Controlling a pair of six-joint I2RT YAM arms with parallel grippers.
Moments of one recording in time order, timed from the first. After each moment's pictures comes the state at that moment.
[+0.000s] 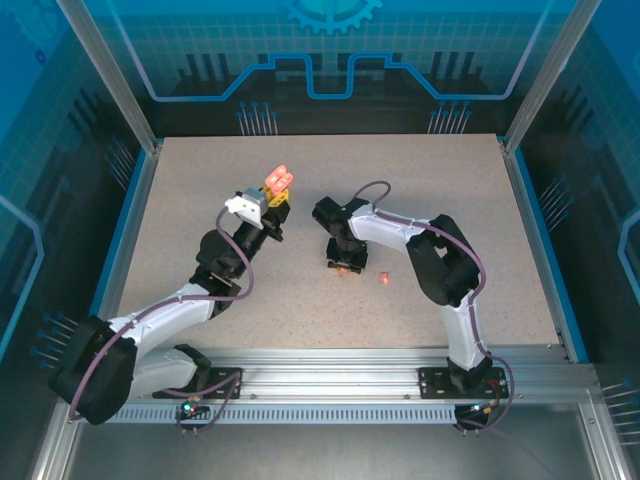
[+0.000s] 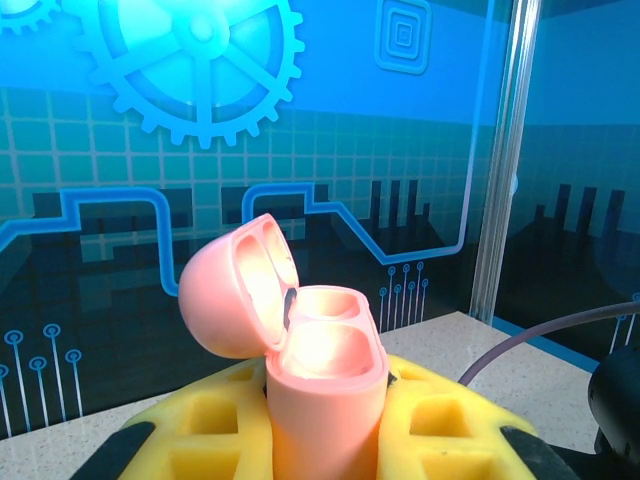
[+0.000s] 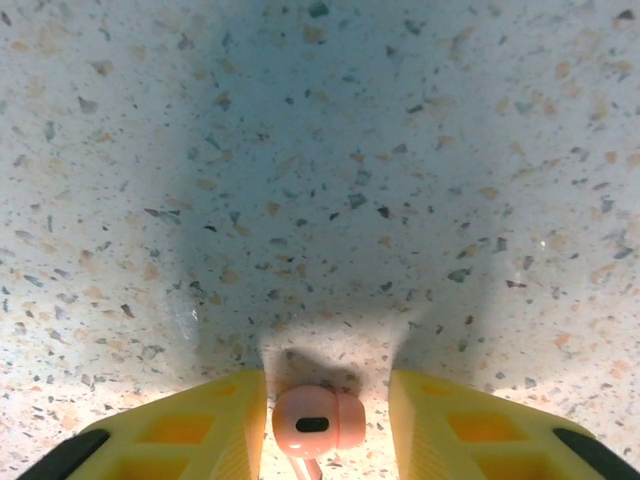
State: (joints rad) left arm -0.50 1.17 0.50 0.91 -0.03 -0.04; right arm 0.70 2.09 1.52 -0.96 0.00 0.97
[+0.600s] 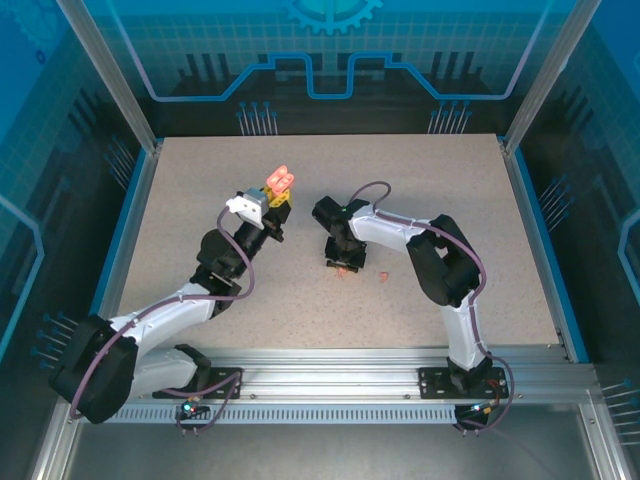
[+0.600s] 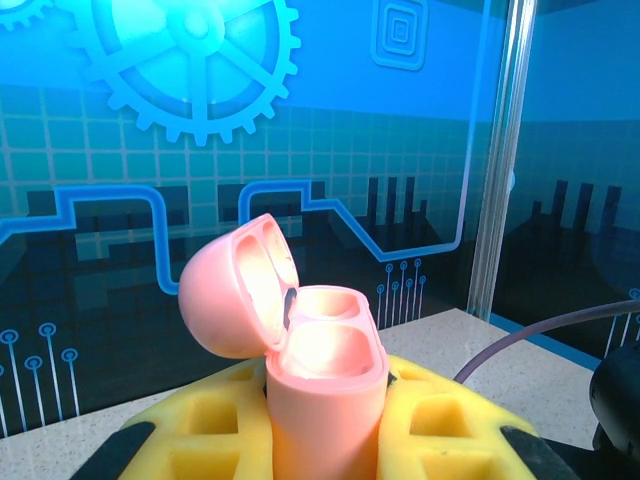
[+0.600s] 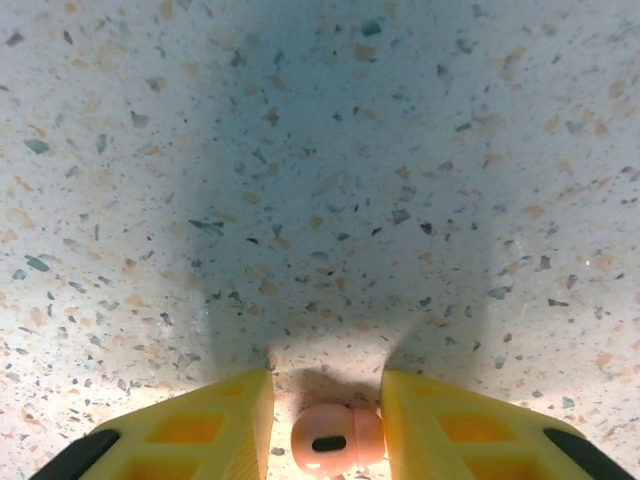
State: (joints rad) left arm -0.50 1.17 0.50 0.91 -0.03 -0.04; right arm 0.70 2.08 1.50 -0.91 -0.02 0.97
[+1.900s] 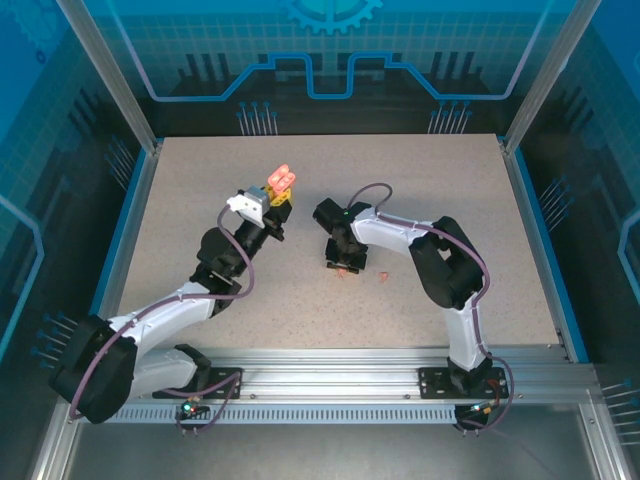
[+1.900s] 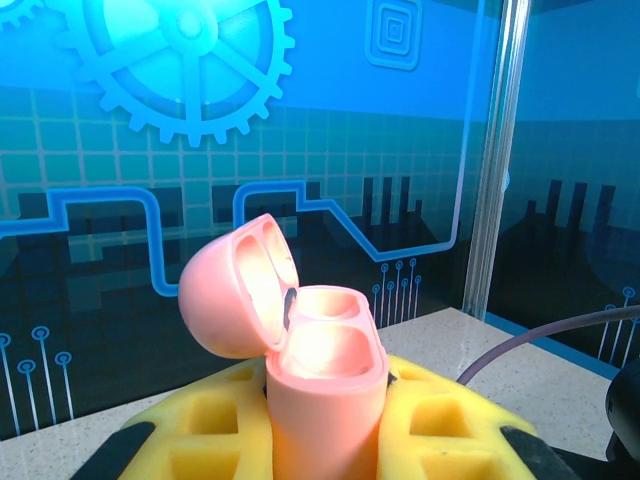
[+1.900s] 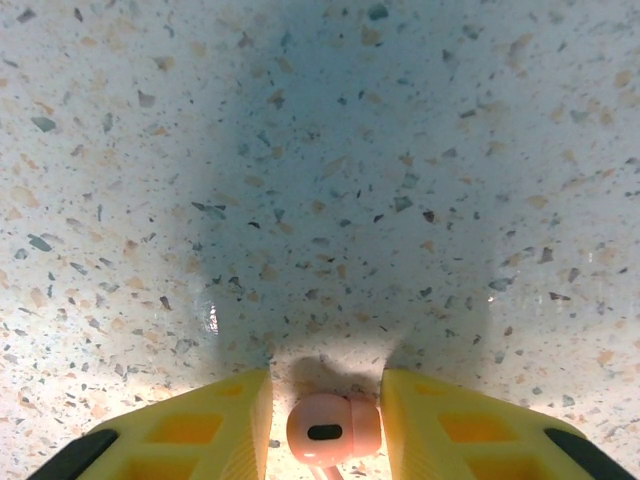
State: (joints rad) left arm -0.50 1.17 0.52 0.89 -0.01 -0.04; right arm 0.71 2.05 1.46 -0.88 -0.01 0.95
